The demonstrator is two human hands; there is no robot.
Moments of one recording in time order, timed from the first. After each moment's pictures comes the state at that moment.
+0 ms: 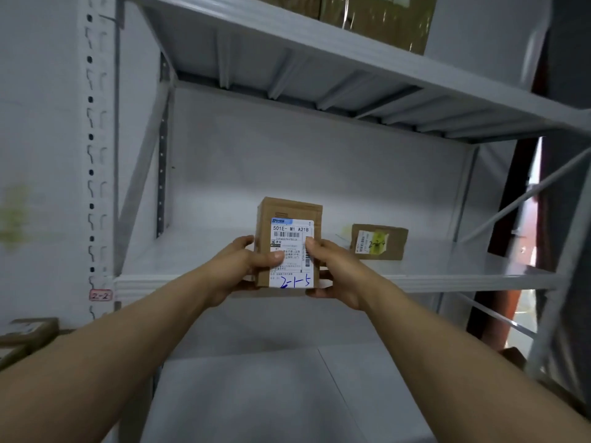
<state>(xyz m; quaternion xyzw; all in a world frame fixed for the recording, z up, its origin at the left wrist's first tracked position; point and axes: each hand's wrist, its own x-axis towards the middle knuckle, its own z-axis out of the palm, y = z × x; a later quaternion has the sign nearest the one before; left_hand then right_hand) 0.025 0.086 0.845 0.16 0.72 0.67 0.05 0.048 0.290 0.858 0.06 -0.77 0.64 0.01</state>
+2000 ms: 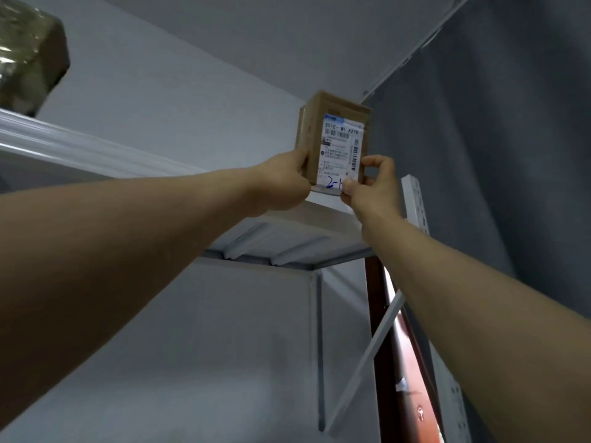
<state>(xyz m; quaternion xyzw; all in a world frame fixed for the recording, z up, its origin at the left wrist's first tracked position) -0.108 0.786 1.218 0.42 0.77 0.34 -0.34 -0.123 0.958 1.217 0.13 -0.59 0.50 0.62</state>
